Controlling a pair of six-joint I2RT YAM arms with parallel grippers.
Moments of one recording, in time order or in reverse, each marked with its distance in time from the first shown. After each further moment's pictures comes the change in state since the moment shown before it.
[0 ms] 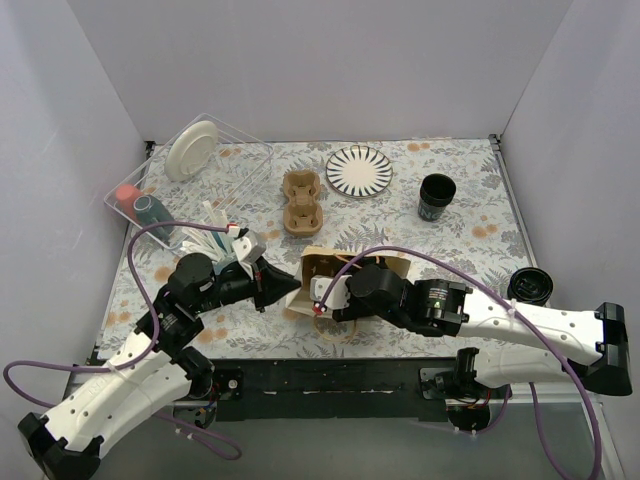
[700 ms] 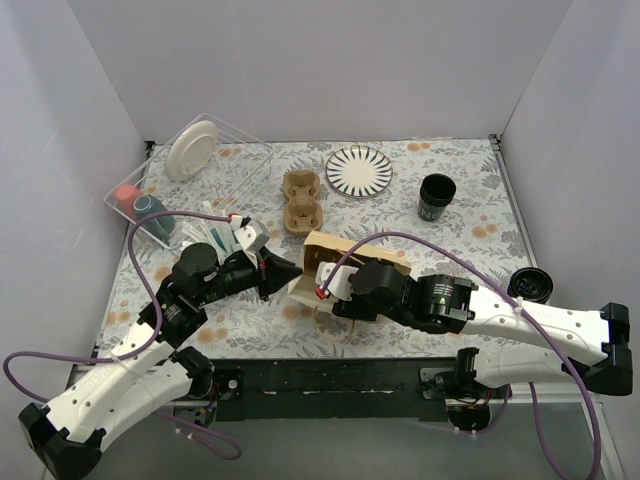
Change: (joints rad) left arm 0.000 0.080 0.075 -0.005 -0.081 0.026; right arm -0.001 0.012 0.089 -0.142 -0.021 0.263
